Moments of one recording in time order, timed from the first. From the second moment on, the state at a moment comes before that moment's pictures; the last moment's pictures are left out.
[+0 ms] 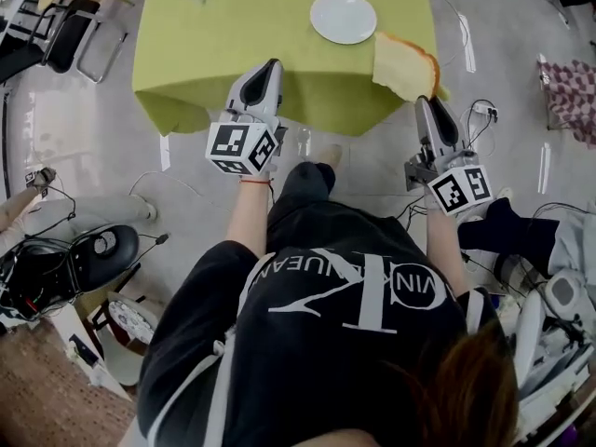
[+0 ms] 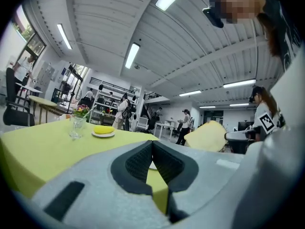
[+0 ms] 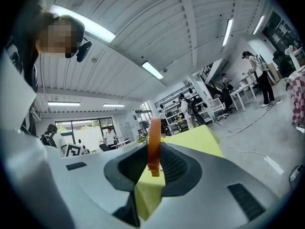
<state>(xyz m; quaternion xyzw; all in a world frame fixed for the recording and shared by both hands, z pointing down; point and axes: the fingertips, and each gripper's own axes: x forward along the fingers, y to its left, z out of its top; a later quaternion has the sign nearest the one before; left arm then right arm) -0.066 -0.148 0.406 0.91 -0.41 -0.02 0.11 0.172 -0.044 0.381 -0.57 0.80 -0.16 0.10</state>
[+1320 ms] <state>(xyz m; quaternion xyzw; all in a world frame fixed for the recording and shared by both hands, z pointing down) -0.045 -0.268 0.423 0.88 -0.46 -0.01 0.14 0.148 -0.210 0.410 -0.45 0.84 -0.30 0.11</state>
